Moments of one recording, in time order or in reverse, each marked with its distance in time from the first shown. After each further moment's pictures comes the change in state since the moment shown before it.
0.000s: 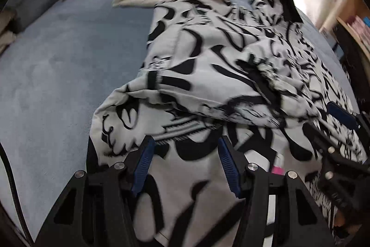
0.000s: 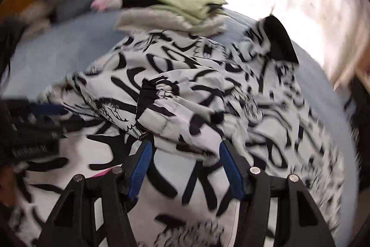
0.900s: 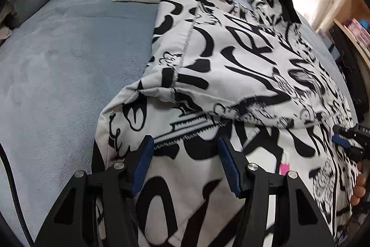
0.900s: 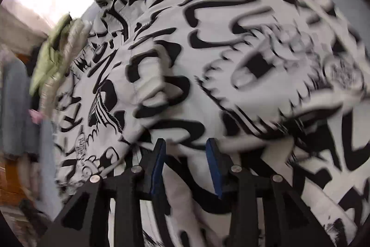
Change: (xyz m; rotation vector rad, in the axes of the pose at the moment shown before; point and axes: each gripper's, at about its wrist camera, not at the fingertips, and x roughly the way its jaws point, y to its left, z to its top) left arm 0.001 0.009 -0.007 0.027 0.006 -0.038; right arm 0.038 -0.205 -0.111 1.048 0.235 0.191
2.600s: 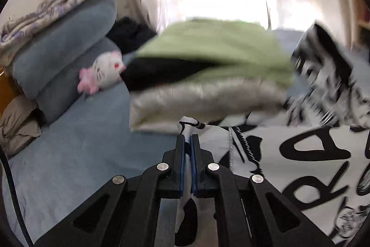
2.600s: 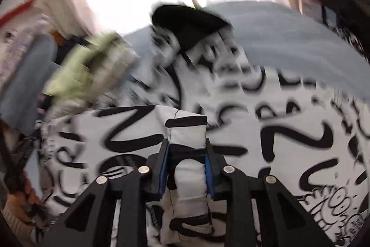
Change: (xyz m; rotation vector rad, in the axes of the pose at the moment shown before) left arm 0.058 -0.034 0.179 0.162 -0.443 0.418; right arm 0.045 0.090 0.084 -0.374 -0.273 -0.006
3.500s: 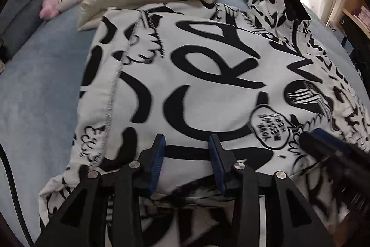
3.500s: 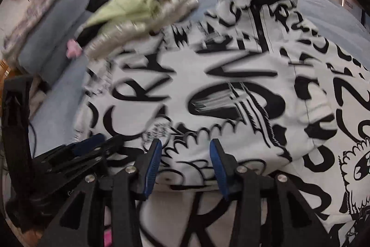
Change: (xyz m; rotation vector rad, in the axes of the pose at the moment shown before) left arm -0.065 -0.060 -0.087 -0.089 0.375 -0.296; right arm -0.006 0.099 -0.067 -0.192 0.189 0.130
